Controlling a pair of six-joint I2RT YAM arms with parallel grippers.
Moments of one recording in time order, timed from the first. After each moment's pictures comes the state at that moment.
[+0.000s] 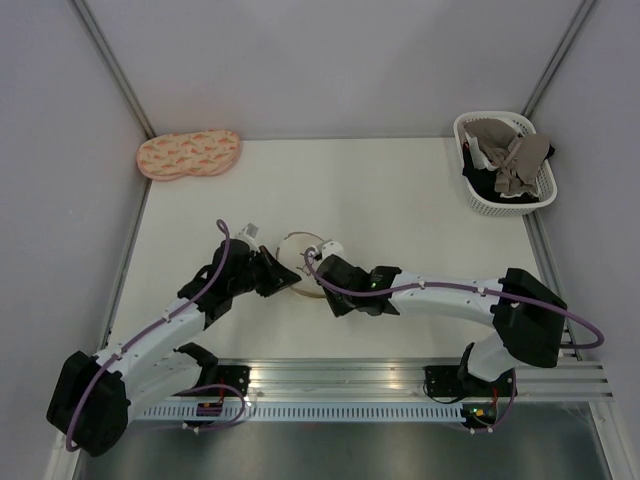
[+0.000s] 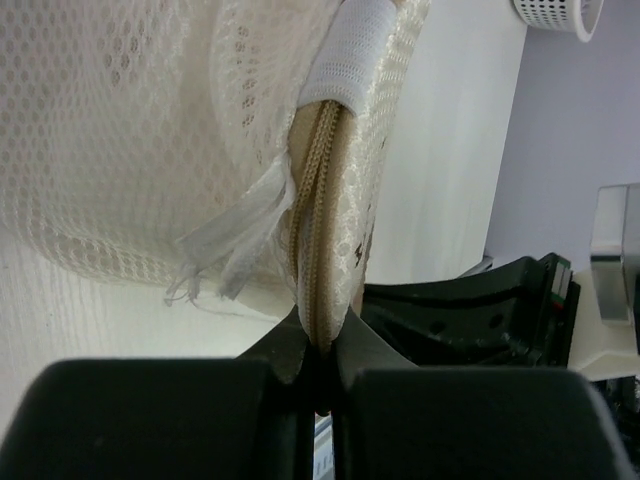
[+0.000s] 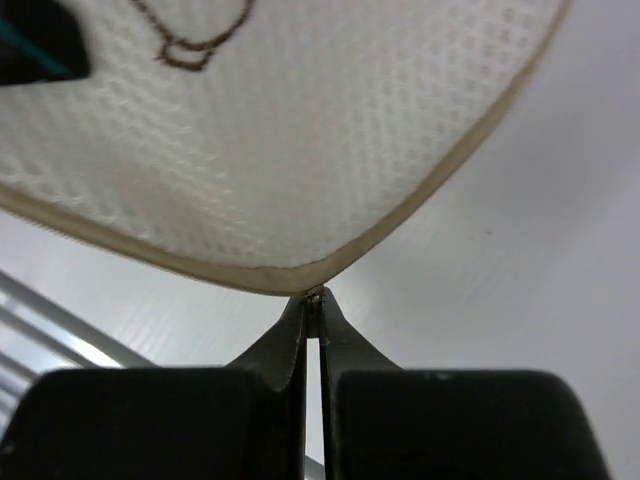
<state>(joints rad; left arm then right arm) -0.52 0.94 0.44 -0.07 0.25 -1.04 1.11 1.54 0.94 -0.36 0.18 0.50</state>
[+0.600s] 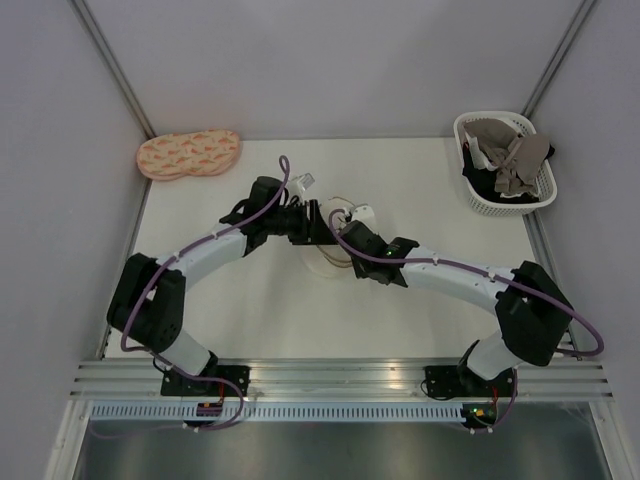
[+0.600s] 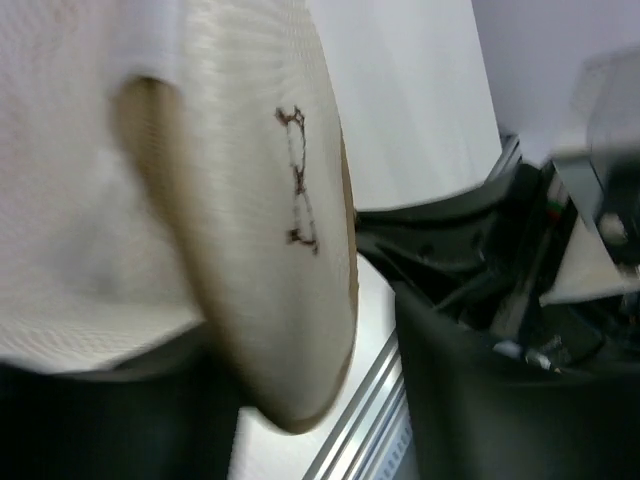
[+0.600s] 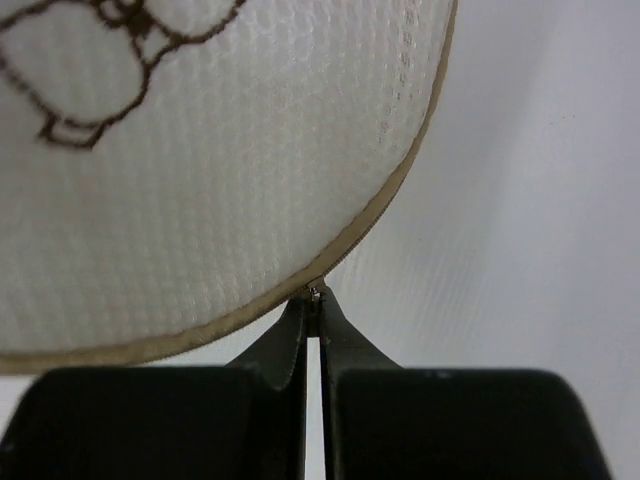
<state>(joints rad) -0.48 1.53 0.97 -0.05 0.66 -0.55 0.88 1.54 1.01 -0.46 0.45 0.46</state>
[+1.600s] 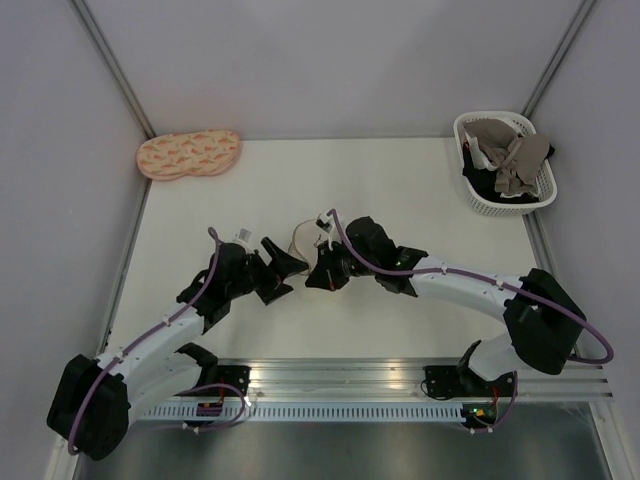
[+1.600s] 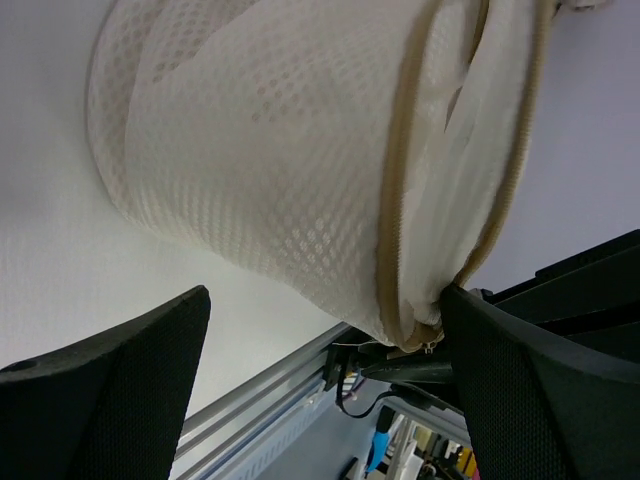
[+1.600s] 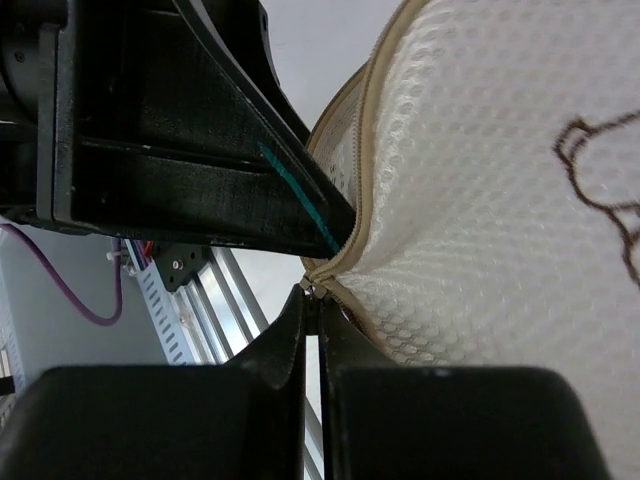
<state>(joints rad) -0.49 0.93 0.41 -0.02 0.30 -1.20 0.87 1.46 0.88 0.05 -0.40 0.46</state>
